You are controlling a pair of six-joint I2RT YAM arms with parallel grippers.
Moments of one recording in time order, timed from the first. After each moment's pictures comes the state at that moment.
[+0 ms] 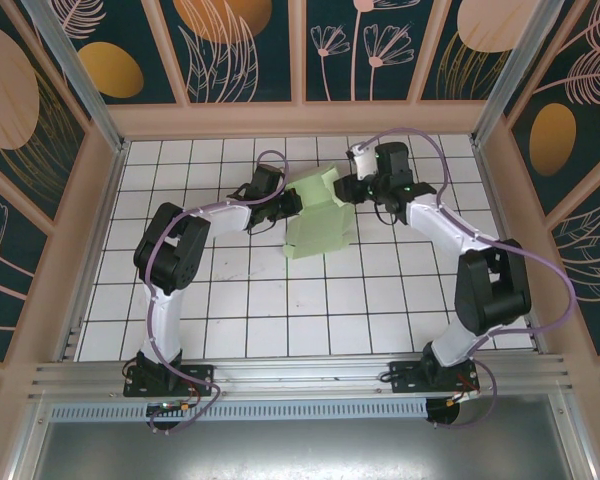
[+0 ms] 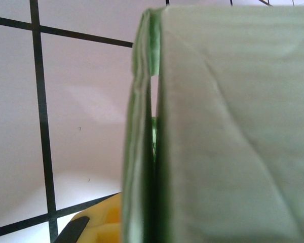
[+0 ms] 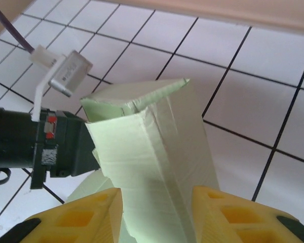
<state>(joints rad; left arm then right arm) -0.50 2.10 1.35 0.02 0.26 -0.70 0.35 1.64 1.20 -0.20 -0.35 0.00</state>
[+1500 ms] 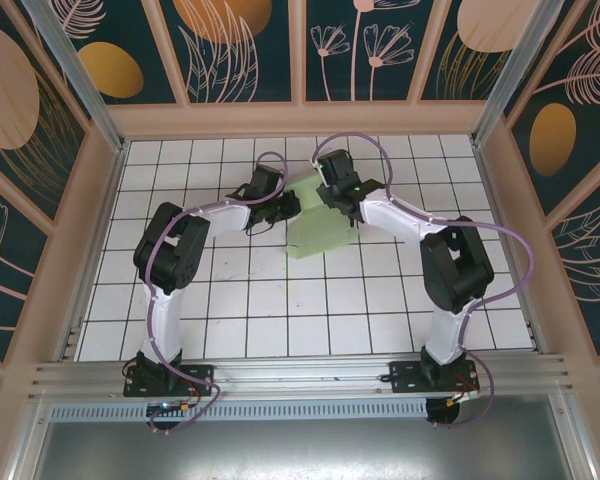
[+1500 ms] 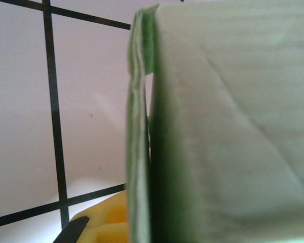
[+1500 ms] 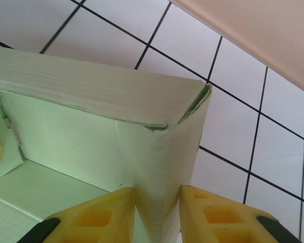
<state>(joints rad) -0.50 2.11 1.35 -0.02 0.28 -0.70 0.59 1.86 1.38 -0.30 0.38 -0.16</state>
